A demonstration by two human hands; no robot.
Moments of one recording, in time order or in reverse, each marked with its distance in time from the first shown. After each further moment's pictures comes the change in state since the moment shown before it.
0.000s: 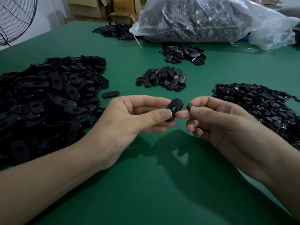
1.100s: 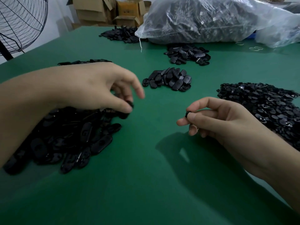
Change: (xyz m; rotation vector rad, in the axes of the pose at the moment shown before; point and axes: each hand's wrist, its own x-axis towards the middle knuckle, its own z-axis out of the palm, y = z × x) left_hand 0.034 0.092 -0.064 1.261 -0.337 -0.095; right_hand -0.002 0.003 0.005 -0.299 0.051 -0.031
